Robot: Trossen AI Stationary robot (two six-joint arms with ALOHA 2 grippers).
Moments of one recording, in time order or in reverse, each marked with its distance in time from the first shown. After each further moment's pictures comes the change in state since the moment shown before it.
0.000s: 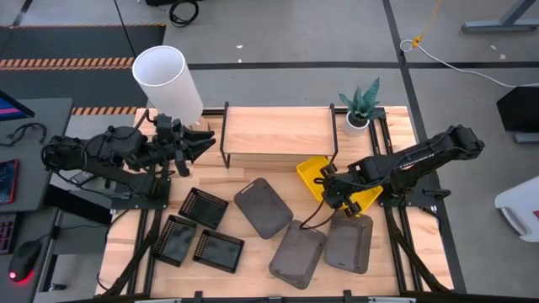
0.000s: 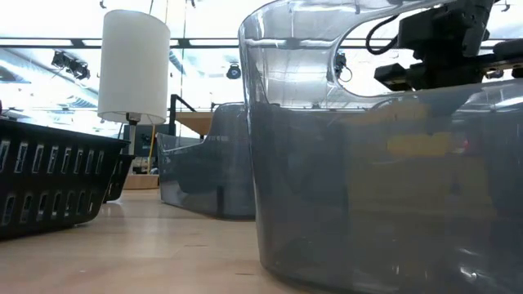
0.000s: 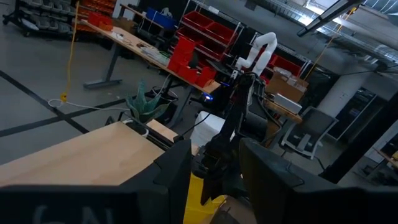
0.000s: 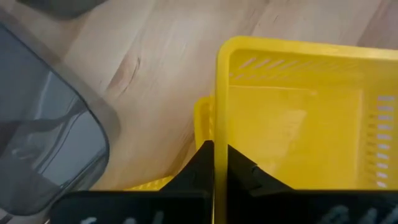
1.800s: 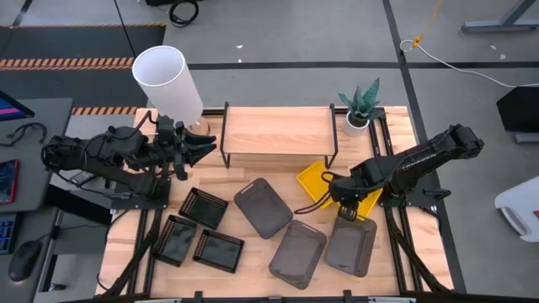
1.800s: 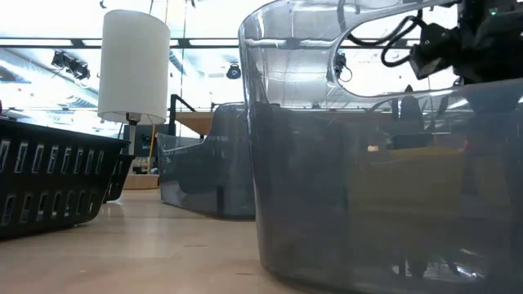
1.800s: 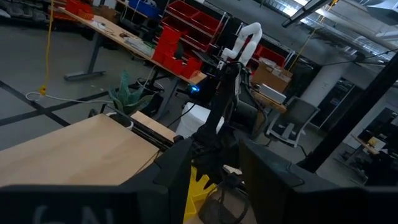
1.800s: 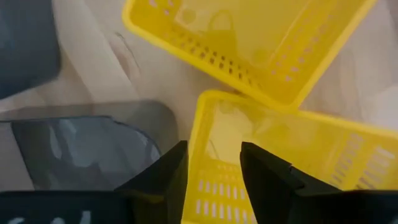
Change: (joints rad) left arm 0.000 0.000 0.000 -0.006 0.080 -0.009; right arm 0.055 0.000 0.032 -0.275 -0.135 1.082
